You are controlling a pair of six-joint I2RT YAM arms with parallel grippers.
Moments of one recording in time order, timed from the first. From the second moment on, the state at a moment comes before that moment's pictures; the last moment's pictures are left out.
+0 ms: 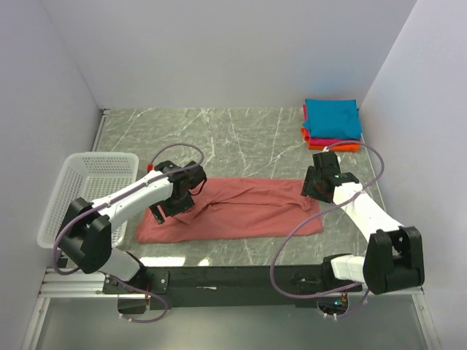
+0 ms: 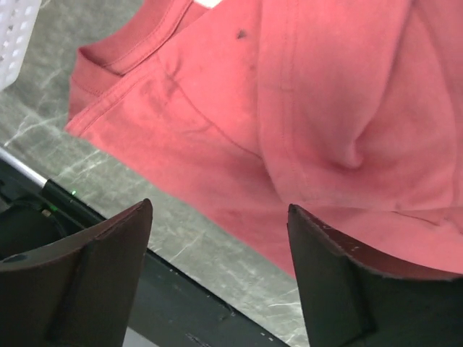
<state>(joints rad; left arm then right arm) -0.66 1.48 1.07 -1.22 -0.44 -1.32 0.15 1.28 0.78 -0.56 0.18 0.42</state>
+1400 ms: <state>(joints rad) -0.33 1.63 0.96 -0.75 -0.33 -1.08 0.24 1.32 0.82 -0.43 -0.06 0.45</state>
